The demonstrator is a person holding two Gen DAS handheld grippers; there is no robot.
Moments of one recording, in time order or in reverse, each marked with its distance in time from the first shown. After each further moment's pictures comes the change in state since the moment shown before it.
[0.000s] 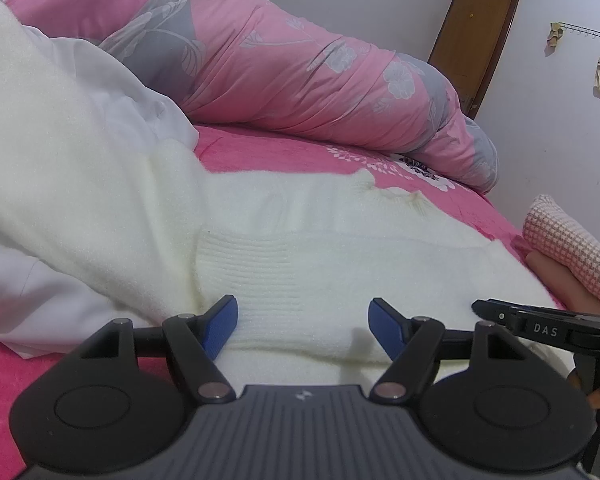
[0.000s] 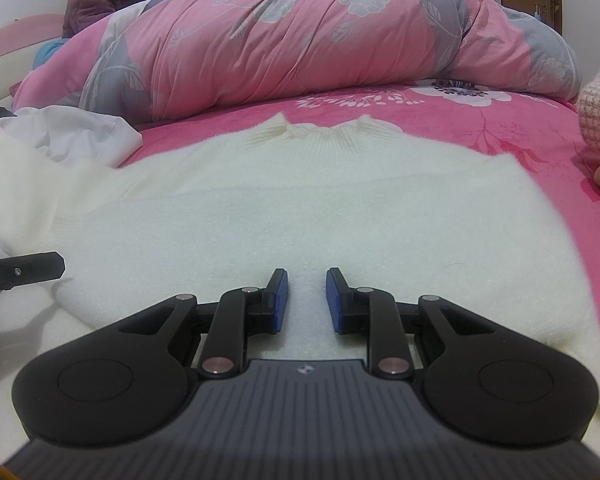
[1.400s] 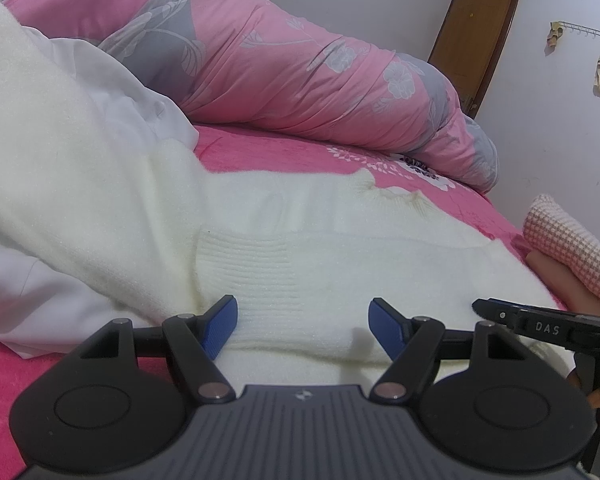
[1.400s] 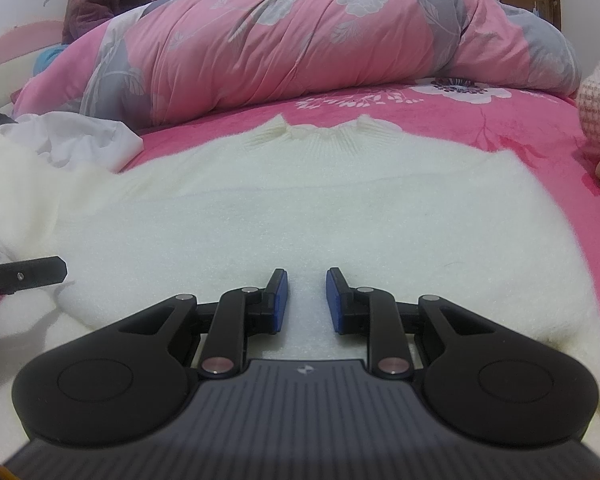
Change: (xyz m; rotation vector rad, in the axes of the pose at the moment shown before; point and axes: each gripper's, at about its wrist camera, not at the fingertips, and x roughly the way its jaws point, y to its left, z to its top) left arm 0.001 0.001 0.001 0.005 -0.002 0.003; right arm 0.001 -0.003 -0.002 0.023 -0.007 0.015
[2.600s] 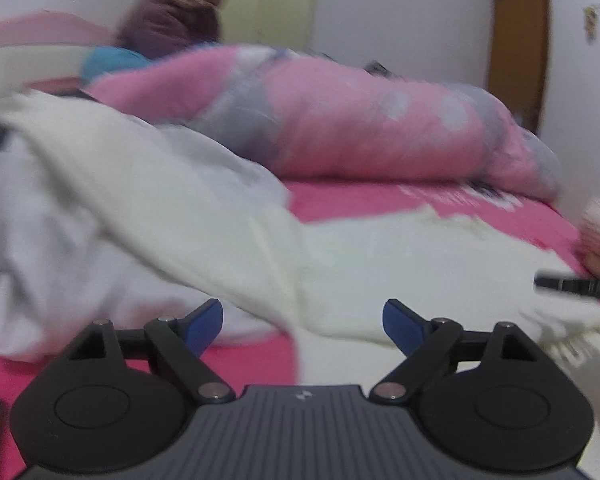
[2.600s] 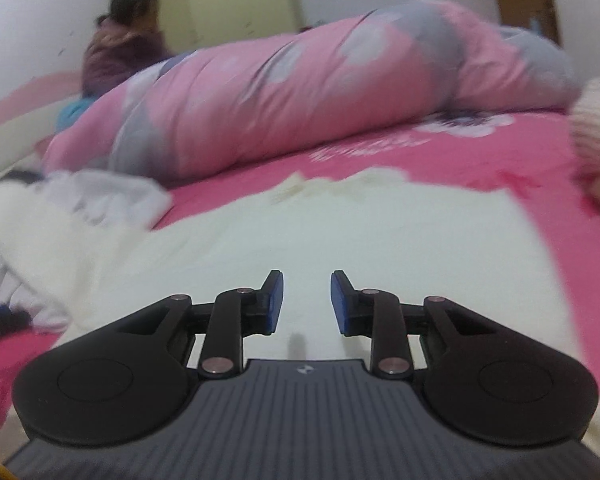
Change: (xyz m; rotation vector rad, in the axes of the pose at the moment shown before) left arm -0.108 -0.023 0.000 0.041 -0.157 0.369; right arm -0.032 -0.002 0.014 0.046 -0.086 0.105
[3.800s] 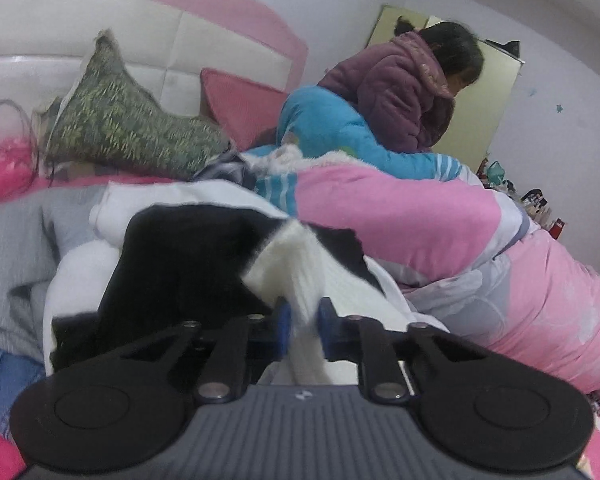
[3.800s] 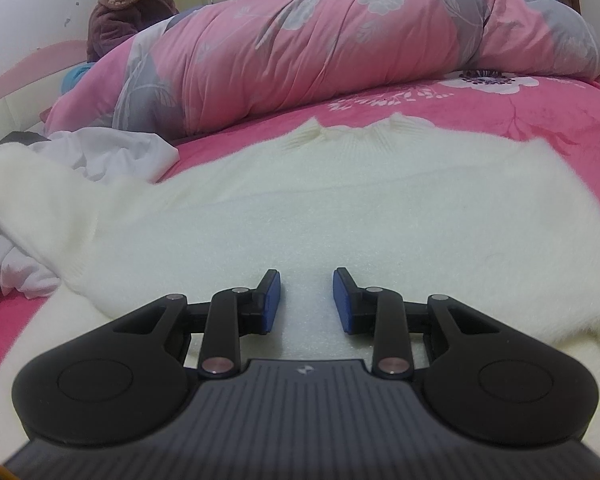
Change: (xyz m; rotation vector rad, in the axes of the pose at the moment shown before) left arm 0.058 0.222 0.151 -0.387 -0.107 0.266; right arm 0.025 0.000 -0.016 -0.001 0.079 0.016
